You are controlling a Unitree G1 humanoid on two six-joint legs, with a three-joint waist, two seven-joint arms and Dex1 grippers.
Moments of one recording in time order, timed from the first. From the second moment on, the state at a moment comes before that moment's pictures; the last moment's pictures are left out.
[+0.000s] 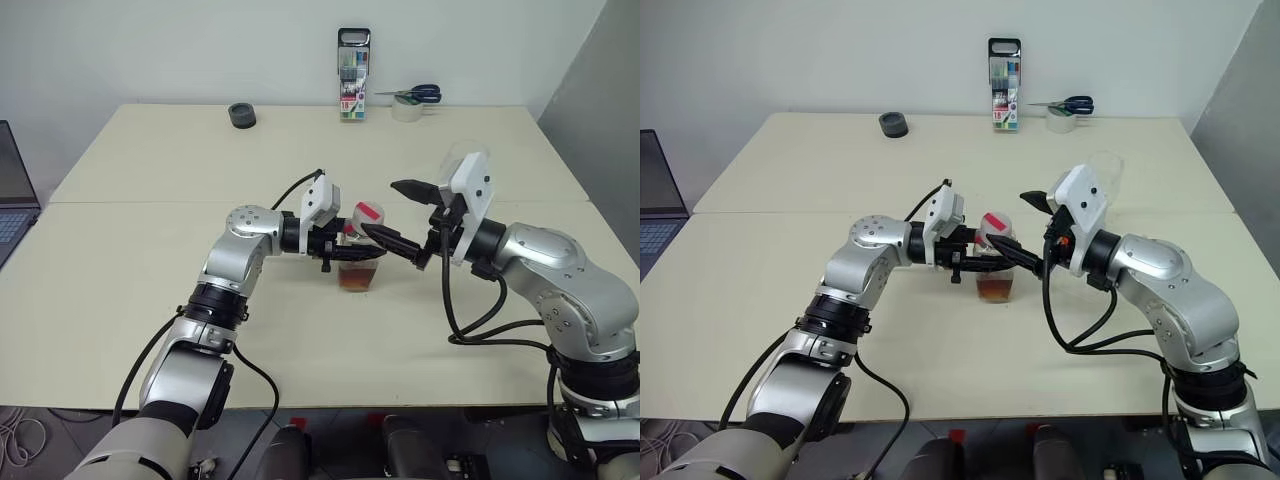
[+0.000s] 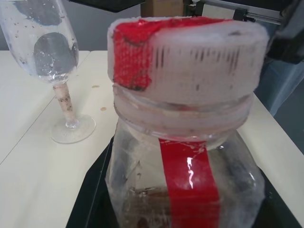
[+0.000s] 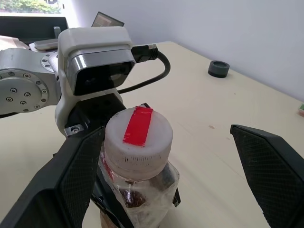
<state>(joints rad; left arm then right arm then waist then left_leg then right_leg) -0.84 0.33 -0.16 0.39 -0.27 0.21 -1.32 -0.55 -0.54 0.03 -0.50 0.53 0.77 0.57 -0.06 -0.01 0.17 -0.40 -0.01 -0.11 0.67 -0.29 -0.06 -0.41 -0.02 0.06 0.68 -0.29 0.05</state>
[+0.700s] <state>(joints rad) -0.84 0.33 -0.16 0.40 -0.27 0.21 -1.32 -0.53 -0.57 0.02 -0.51 0.54 0.77 0.58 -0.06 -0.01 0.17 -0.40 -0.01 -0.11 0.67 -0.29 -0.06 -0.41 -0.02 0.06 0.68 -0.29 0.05</state>
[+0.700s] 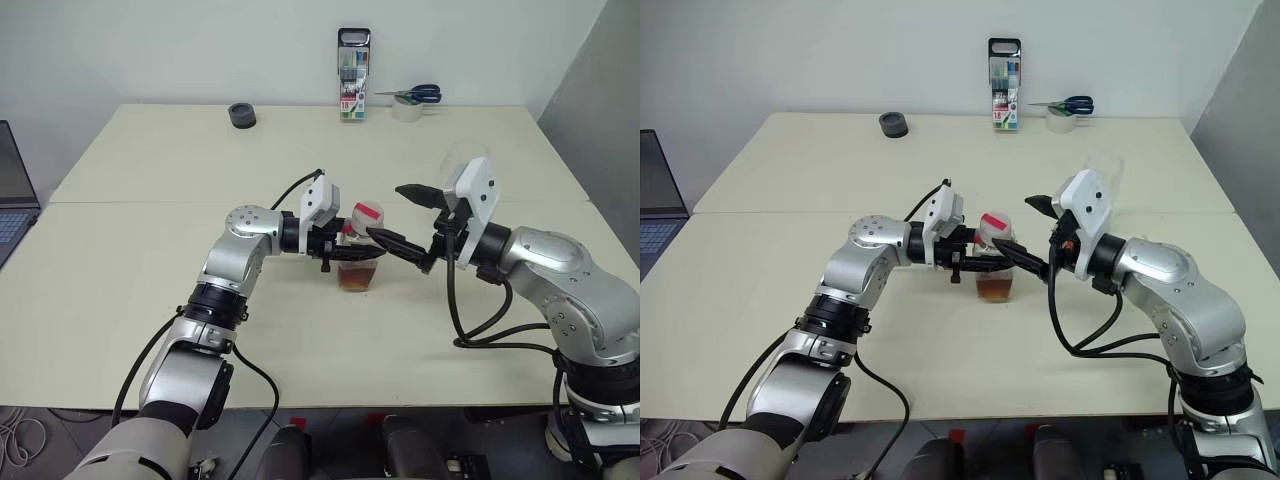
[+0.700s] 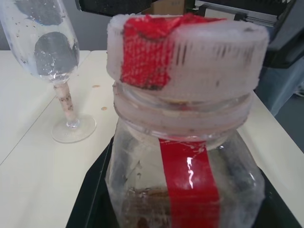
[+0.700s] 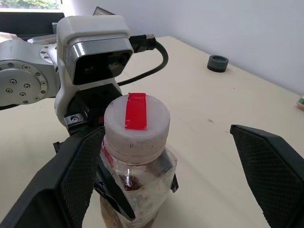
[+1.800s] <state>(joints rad) -0.84 0.33 -0.16 0.40 -0.27 0.21 -1.33 -0.59 -0.54 0.04 -0.56 0.61 0.83 0.52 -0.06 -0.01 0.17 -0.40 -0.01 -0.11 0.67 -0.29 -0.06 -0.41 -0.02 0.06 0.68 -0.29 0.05</state>
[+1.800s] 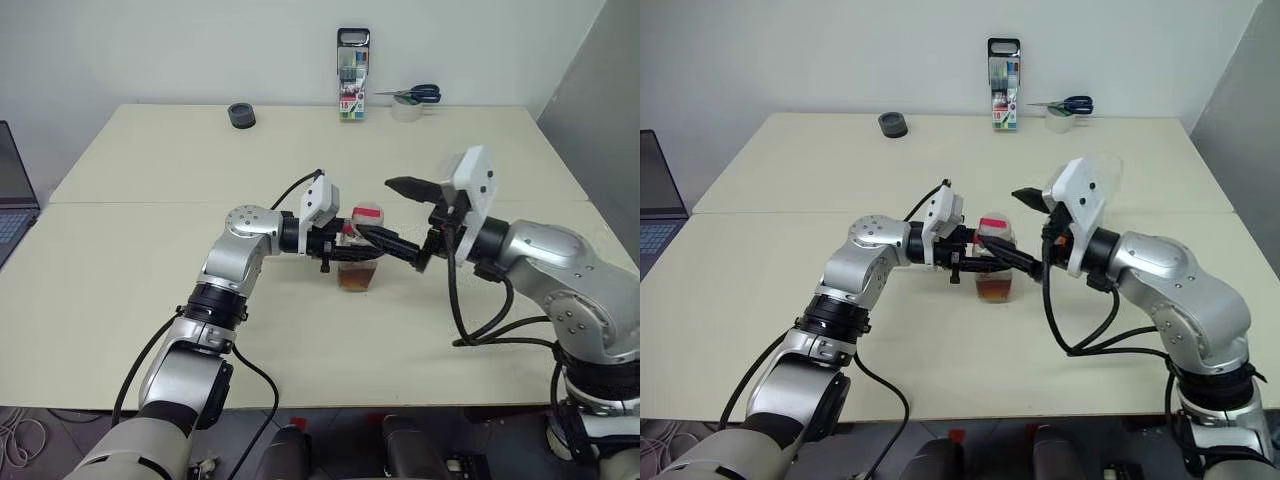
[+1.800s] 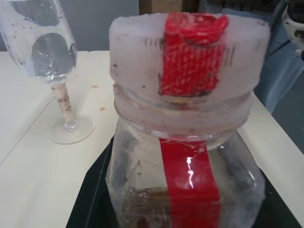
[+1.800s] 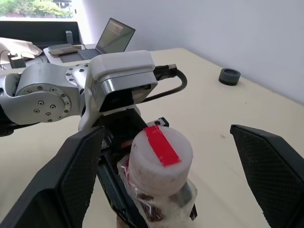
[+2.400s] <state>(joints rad) -0.84 0.33 -0.16 0.40 -0.27 0.19 -1.33 -0.58 -0.52 0.03 -0.54 0.63 0.84 0.55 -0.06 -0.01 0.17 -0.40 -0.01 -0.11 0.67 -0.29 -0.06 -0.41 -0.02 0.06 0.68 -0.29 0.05</state>
